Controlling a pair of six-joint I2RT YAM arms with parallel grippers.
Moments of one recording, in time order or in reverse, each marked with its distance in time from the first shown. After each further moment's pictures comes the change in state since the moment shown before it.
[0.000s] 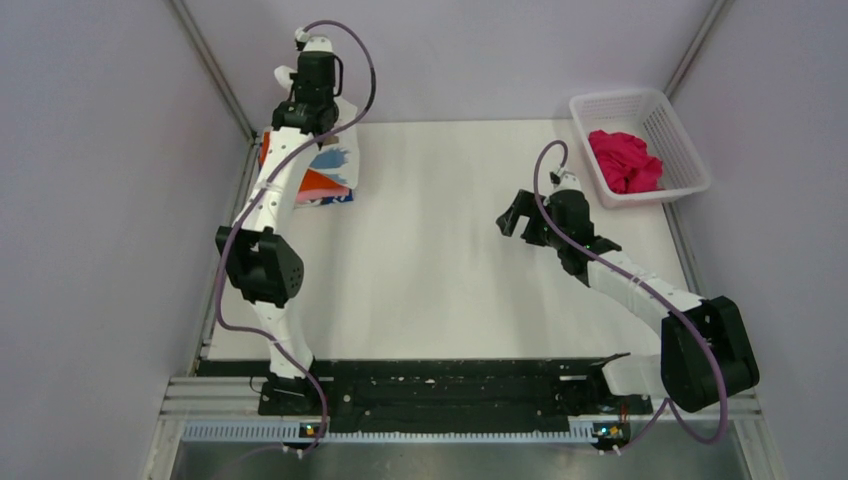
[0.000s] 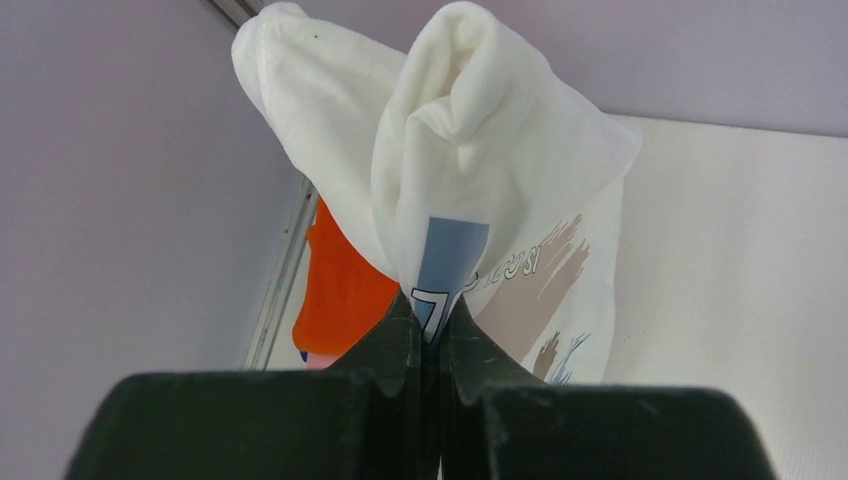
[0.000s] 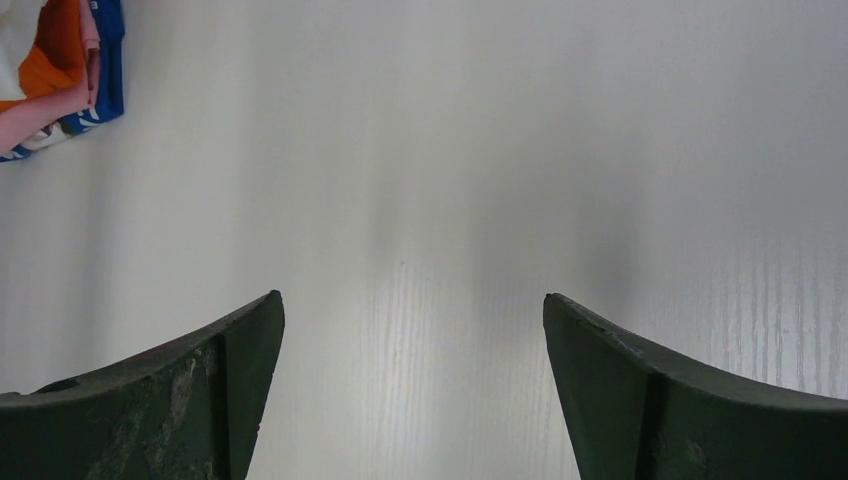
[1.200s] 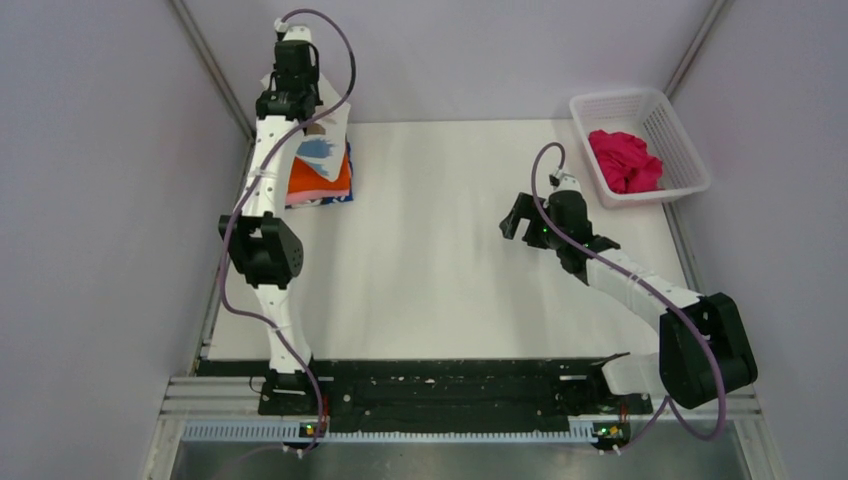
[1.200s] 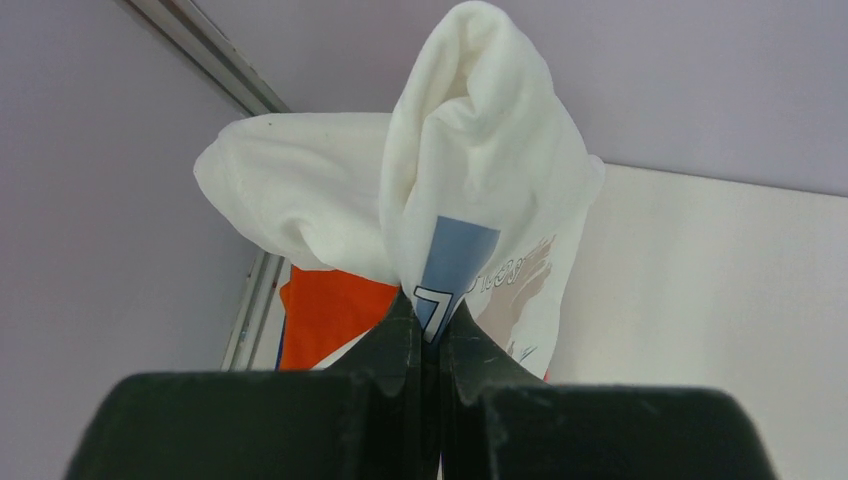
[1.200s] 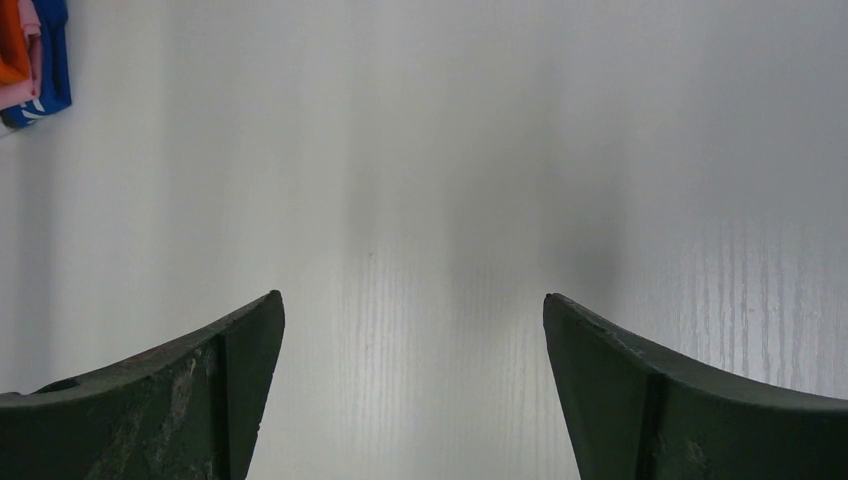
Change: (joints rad) left arm 0.109 0.158 0.204 -0.018 0.170 -0.006; right arm 0.000 0.016 0.009 -0.049 0.035 -0.019
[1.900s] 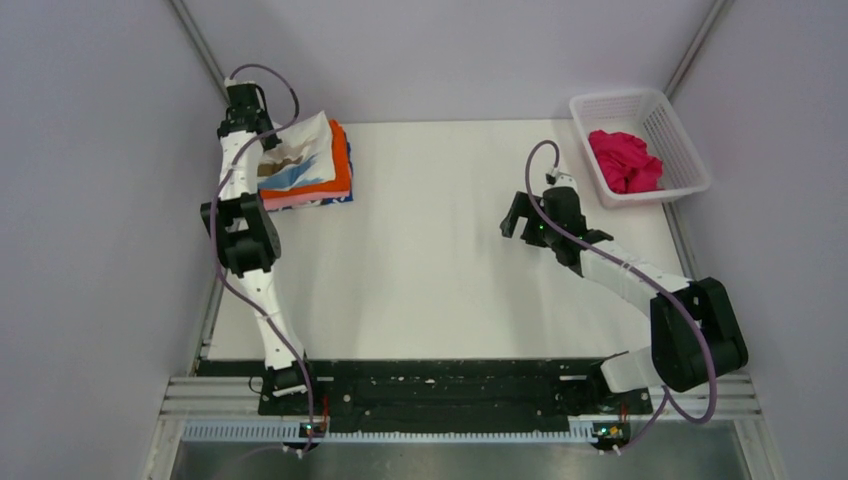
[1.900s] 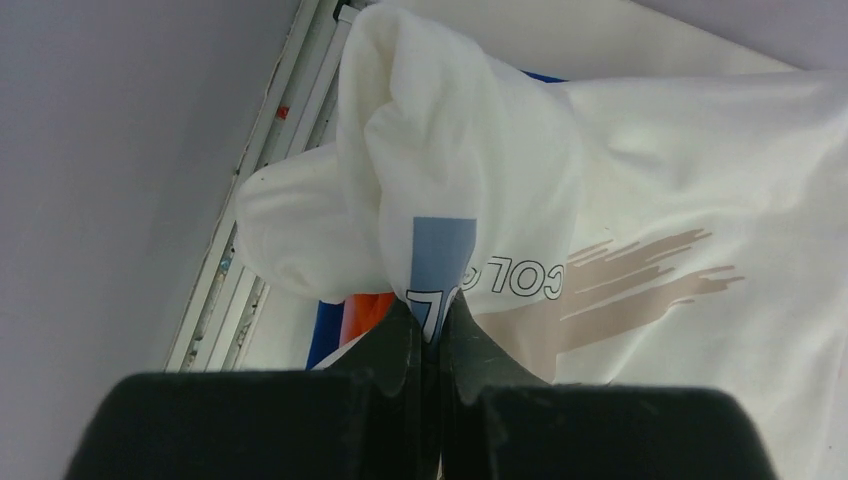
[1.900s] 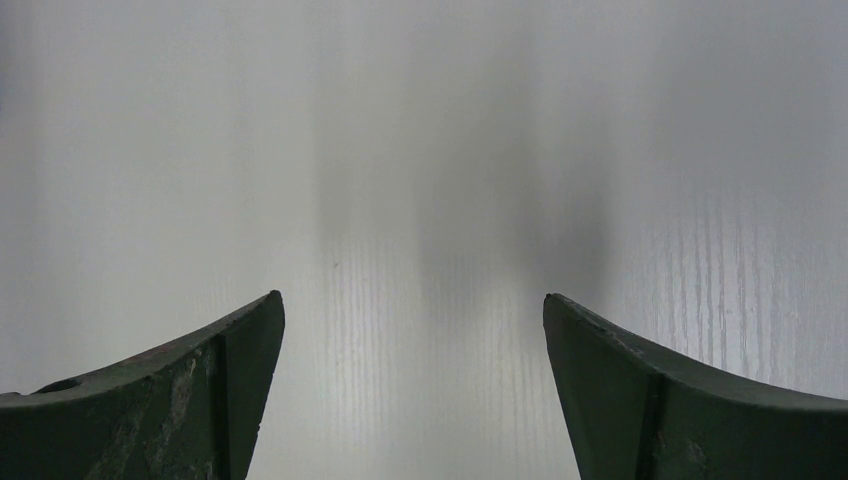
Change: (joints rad) left arm 0.288 0.200 -0.072 0.010 0.235 -0.131; right arm 0.000 0.078 0.043 -0.031 0.044 -0.008
